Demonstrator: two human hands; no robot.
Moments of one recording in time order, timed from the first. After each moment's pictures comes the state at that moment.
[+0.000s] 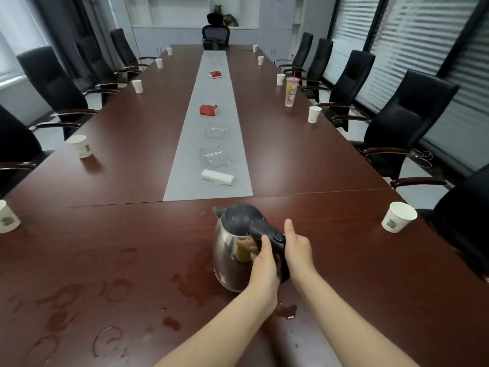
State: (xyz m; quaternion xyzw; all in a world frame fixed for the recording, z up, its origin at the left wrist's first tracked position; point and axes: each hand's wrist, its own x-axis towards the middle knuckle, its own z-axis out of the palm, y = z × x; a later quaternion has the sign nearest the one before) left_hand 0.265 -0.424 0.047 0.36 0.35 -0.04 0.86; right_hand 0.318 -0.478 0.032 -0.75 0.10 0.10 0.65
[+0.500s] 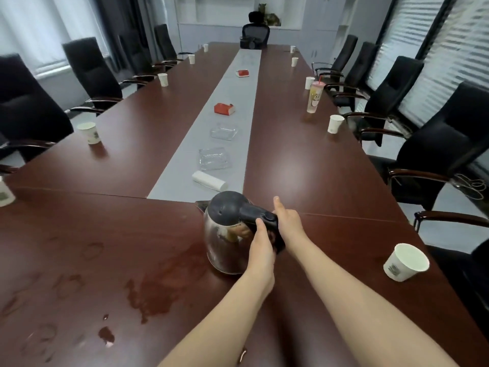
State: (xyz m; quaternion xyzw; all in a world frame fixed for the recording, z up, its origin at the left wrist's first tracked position) left_hand 0.399 -0.490 0.055 0.40 0.33 0.10 0.85; right_hand 0.483 -0.516 0.048 -0.77 -0.03 0.21 0.61
